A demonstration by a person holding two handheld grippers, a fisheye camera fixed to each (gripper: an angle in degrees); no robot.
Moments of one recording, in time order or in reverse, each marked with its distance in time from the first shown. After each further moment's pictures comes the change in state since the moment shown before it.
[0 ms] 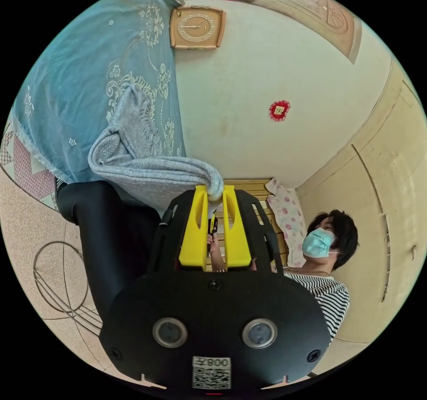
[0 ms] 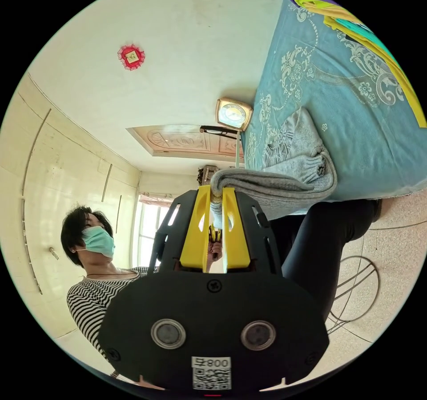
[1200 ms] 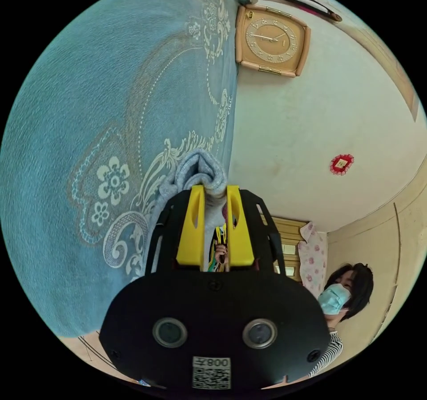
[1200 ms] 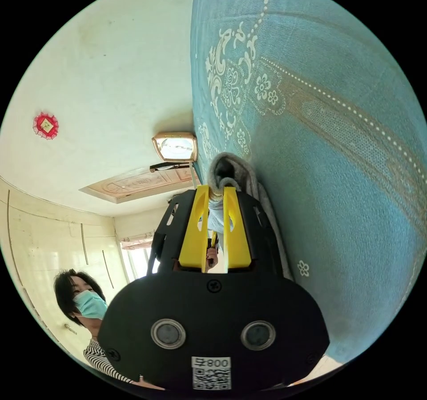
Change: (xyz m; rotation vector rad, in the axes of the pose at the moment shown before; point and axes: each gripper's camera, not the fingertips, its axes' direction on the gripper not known) left arm -0.089 -0.258 0.096 0.061 -0.229 -0.214; right arm 0.120 -0.282 0.140 0.066 0.166 0.314
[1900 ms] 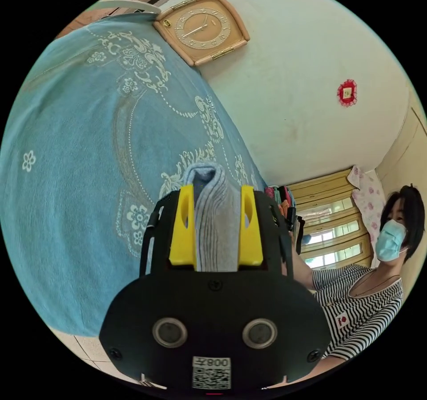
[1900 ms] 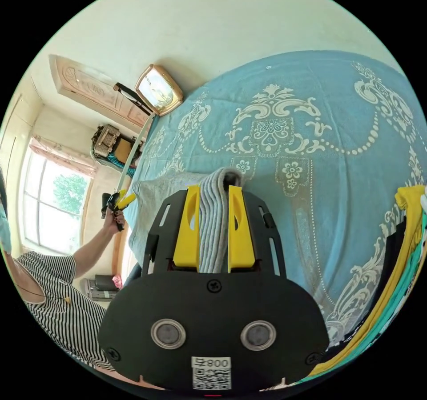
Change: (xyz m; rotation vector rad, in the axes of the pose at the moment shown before) left arm 0.052 0.013 -0.008 -0.027 -0.320 0.436; right arm -0.134 0.027 0.042 -0.116 0.649 -0.646
